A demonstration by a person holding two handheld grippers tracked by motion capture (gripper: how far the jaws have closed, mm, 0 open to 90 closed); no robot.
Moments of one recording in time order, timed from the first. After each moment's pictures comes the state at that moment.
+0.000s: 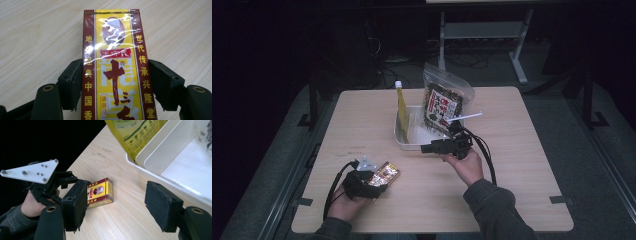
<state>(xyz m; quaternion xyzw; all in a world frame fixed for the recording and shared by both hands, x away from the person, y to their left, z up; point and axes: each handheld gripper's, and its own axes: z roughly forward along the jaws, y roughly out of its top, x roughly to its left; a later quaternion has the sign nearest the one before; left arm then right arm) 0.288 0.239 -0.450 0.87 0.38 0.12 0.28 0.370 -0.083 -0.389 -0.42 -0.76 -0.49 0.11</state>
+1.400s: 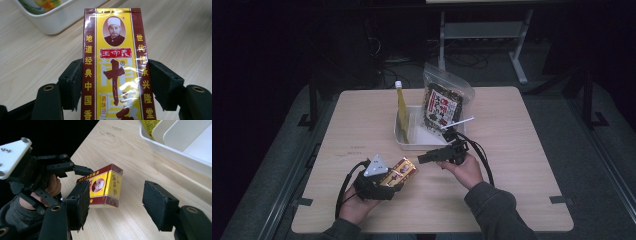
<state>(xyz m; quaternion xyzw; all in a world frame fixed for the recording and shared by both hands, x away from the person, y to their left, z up) 0.270 0.199 -0.423 0.86 0.31 0.13 0.37 0.367 -0.073 -0.405 -0.40 -0.78 -0.45 0.18</state>
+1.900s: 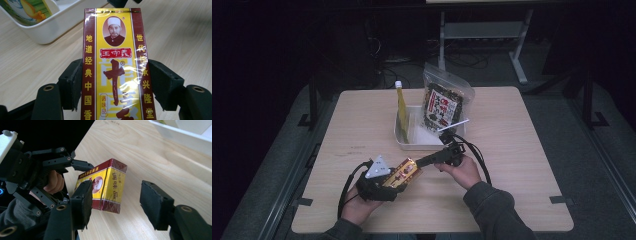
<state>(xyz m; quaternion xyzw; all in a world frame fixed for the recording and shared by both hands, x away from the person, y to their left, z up) 0.267 0.192 -0.420 0.87 0.29 0.13 0.39 0.371 -0.065 -0.418 -0.40 -0.78 -0.43 0.22</state>
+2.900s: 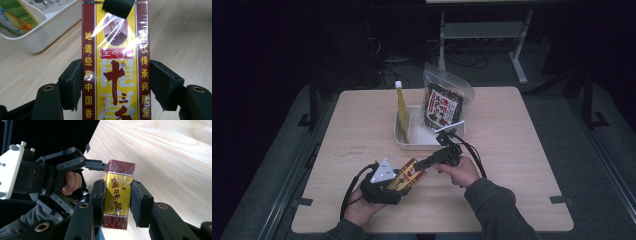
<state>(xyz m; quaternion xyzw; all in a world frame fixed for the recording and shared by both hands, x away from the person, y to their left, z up) 0.262 0.181 -0.420 0.88 0.25 0.14 0.38 0.372 -0.058 -0.421 -0.41 -0.76 -0.40 0.32</state>
